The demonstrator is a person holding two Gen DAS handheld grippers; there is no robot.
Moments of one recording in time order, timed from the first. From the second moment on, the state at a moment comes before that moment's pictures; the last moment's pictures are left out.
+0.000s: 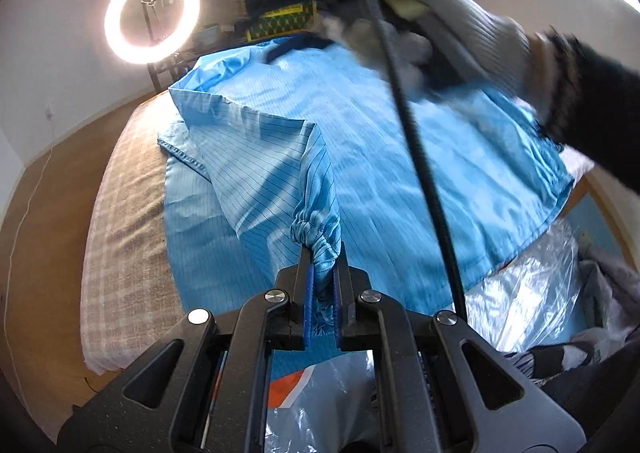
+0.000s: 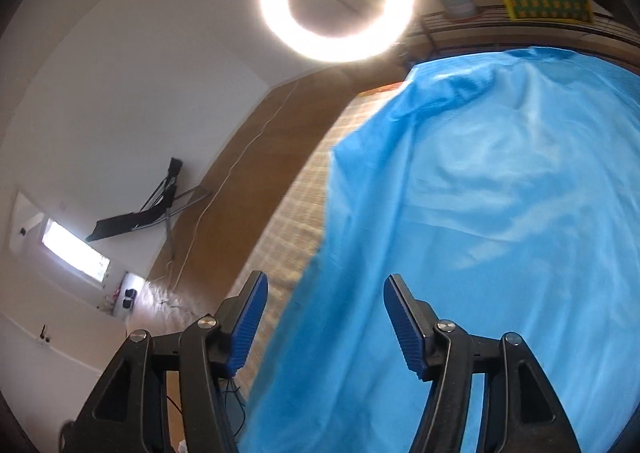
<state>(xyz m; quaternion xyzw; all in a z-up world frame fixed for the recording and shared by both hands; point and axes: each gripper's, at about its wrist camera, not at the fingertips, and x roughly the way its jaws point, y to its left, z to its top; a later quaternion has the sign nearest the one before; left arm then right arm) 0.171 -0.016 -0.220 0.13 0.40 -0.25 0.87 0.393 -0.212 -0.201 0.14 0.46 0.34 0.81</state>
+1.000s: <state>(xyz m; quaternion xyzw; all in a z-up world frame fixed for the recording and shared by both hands) 0.132 -0.017 -0.227 0.15 0.42 -0.28 0.85 0.388 -0.292 -0.300 0.06 0.55 0.19 0.81</state>
